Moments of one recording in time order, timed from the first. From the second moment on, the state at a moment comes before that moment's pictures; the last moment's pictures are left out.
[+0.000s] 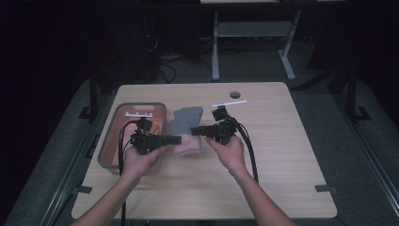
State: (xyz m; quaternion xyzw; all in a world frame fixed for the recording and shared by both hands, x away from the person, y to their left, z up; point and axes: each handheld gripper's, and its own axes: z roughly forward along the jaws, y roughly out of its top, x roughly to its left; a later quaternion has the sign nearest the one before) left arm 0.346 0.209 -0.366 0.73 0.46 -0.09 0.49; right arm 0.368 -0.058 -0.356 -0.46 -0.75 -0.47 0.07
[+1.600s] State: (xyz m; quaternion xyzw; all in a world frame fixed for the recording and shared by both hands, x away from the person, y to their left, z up) left arm 0.350 0.278 -0.344 0.72 0.48 -0.06 0.49; right arm 0.391 0.011 -0.339 -0.43 -0.75 -0.49 0.09
